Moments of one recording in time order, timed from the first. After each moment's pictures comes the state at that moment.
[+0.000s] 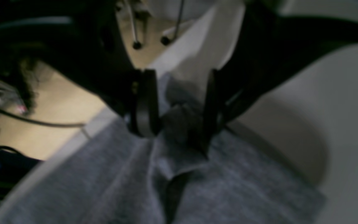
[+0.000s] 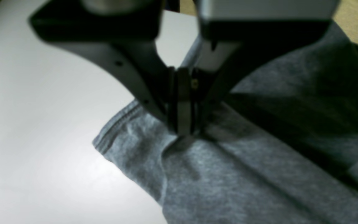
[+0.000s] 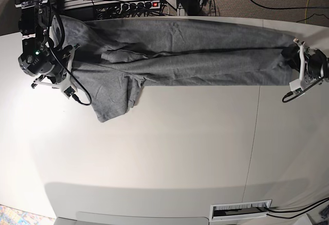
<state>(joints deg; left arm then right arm) -4.3 -61.2 25.1 80.2 -62.9 -43.5 56.2 -8.1 36.0 4.8 104.7 19.4 32.3 -71.8</state>
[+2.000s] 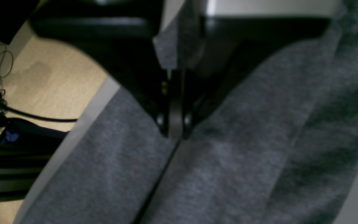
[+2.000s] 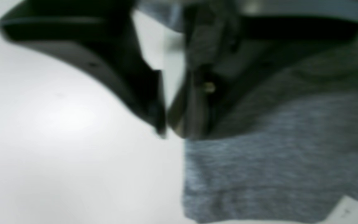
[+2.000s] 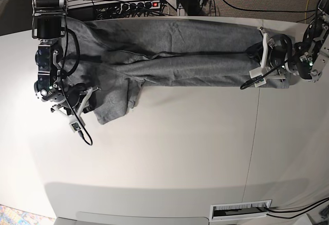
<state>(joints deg) -0.1 -49.7 25.1 93.9 -51.8 -39.5 53.6 11.9 25.5 0.9 71.5 16.8 32.3 -45.2</state>
